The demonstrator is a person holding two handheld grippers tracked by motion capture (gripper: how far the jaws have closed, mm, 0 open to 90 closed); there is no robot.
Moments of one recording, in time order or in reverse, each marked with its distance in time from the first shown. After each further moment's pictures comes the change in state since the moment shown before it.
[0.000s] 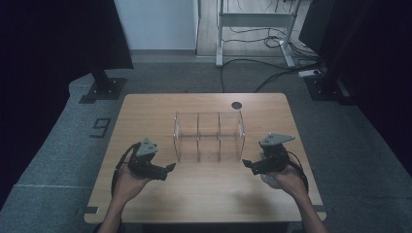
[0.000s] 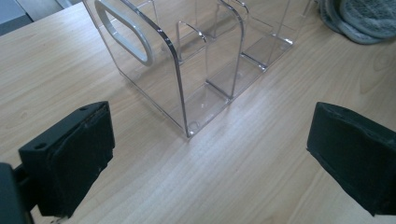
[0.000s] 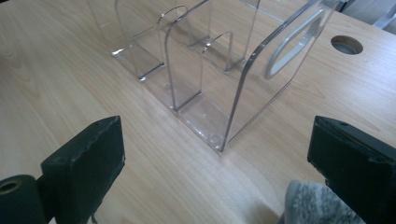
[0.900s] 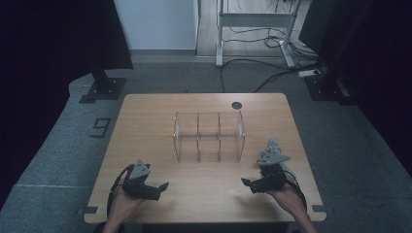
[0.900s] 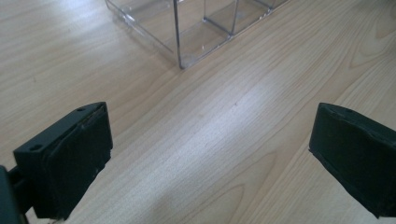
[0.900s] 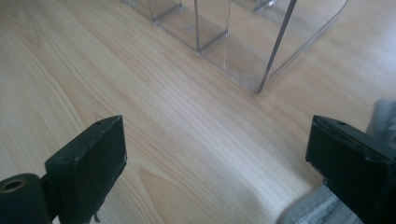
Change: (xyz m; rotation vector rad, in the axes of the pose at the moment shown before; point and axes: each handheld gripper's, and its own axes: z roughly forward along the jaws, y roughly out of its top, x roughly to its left) left arm -0.007 -0.078 0.011 0.019 0.001 -0.045; right arm 0.019 -0.060 0.022 0.056 0.036 0.026
